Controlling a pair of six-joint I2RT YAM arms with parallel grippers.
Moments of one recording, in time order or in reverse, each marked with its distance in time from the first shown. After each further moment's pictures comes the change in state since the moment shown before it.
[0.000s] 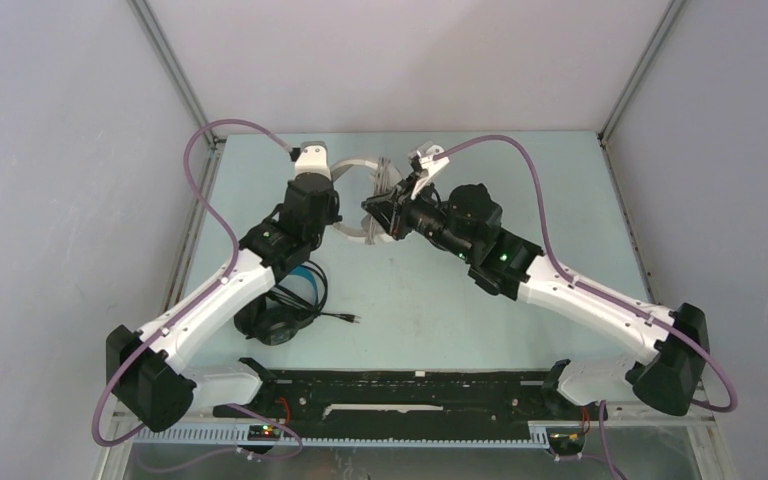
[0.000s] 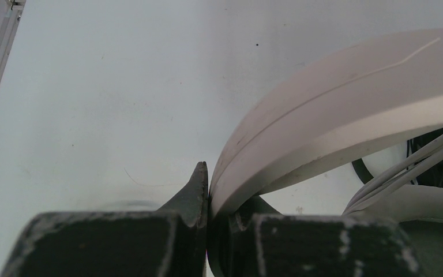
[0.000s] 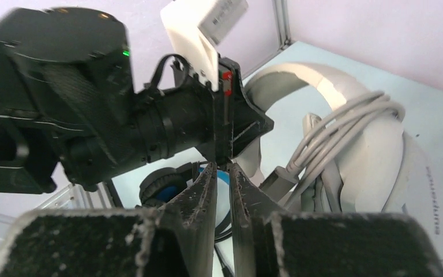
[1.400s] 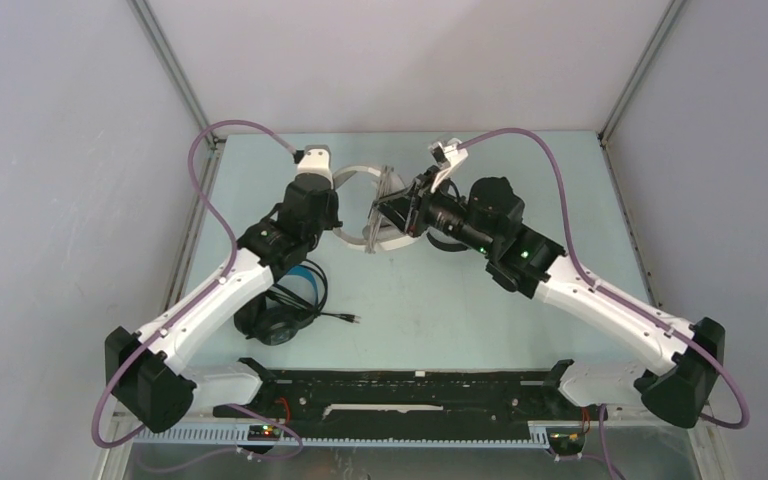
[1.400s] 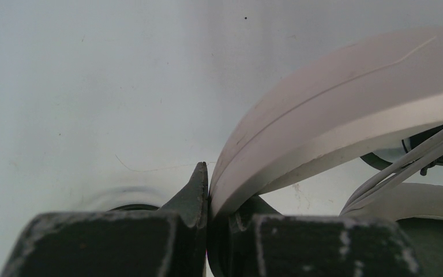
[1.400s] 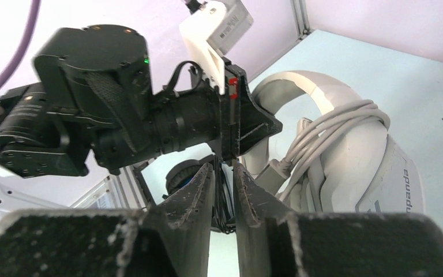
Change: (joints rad) left arm 0.010 -0.006 0.016 -0.080 0.085 -0.007; right arm -0.077 -0.048 0.001 -0.078 -0.128 0.112
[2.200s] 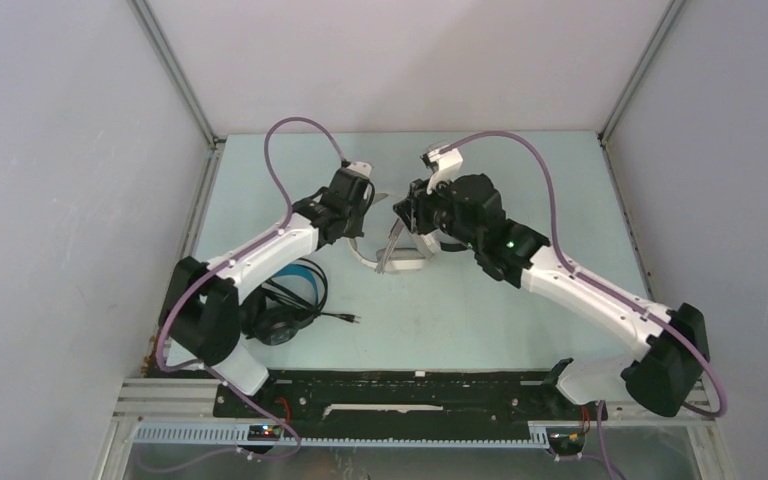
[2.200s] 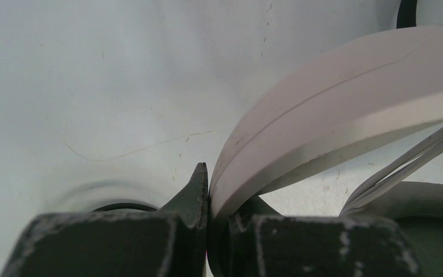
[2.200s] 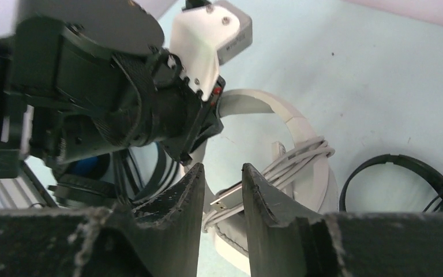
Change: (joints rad) left arm 0.013 0.361 0.104 -0.083 0.146 0.071; right arm -0.065 0.045 -0.030 -0.141 0.176 -0.122
